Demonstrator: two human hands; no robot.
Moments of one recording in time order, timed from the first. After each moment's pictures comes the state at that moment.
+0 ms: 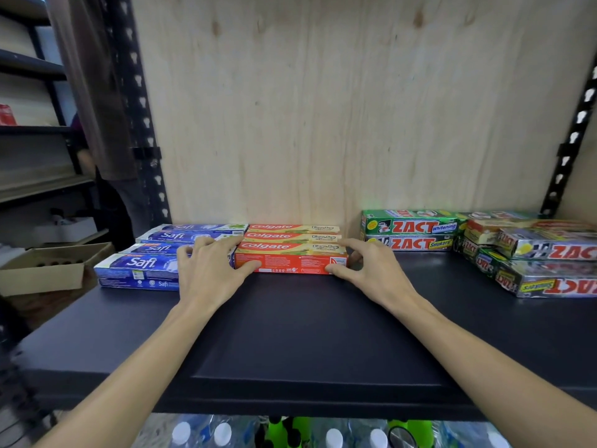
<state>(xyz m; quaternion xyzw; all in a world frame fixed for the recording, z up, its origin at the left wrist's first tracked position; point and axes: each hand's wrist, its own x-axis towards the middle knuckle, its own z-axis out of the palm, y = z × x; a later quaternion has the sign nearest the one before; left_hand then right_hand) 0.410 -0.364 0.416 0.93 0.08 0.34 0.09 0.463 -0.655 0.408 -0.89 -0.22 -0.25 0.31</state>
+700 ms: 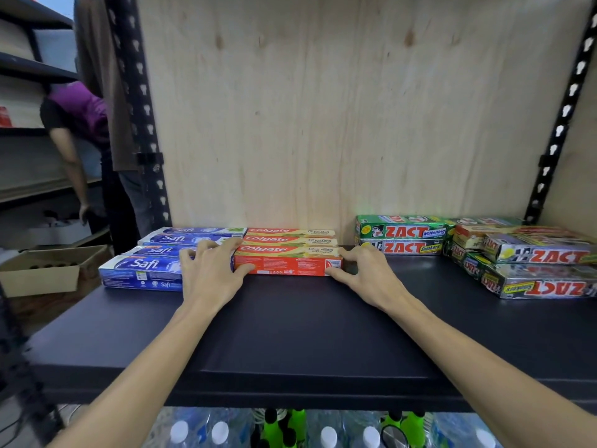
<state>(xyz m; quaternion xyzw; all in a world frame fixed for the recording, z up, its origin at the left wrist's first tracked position) 0.409 -0.364 0.414 0.94 0.08 0.33 0.09 0.460 -0.660 0.410 -0.91 -0.23 -0.22 0.26</state>
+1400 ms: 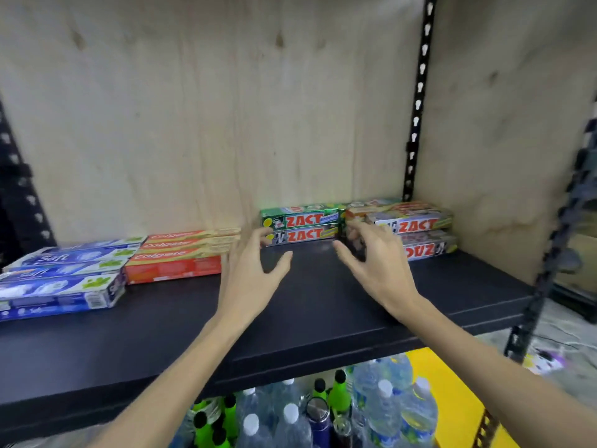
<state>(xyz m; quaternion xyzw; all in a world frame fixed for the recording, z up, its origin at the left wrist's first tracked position) 0.378 -0.580 0.418 0.86 -0.15 0.33 0.37 0.377 -0.820 0.417 -0.87 -0.09 -0.43 0.21</state>
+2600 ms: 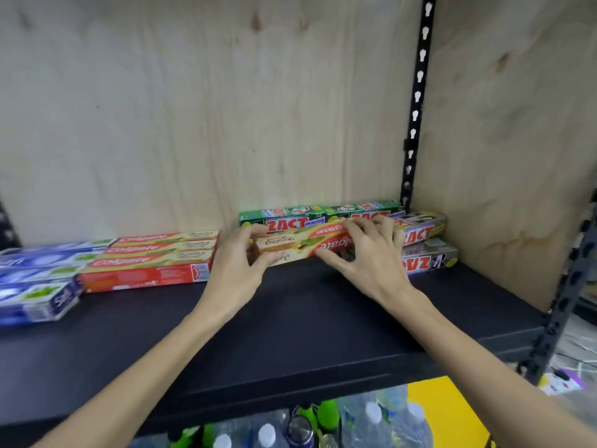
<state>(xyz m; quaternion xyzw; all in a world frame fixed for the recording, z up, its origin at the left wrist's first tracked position) 0.421 -0.623 0.429 0.84 -0.16 0.27 0.43 0.425 -0.864 0.423 -0.92 -0.05 -0.36 0.11</state>
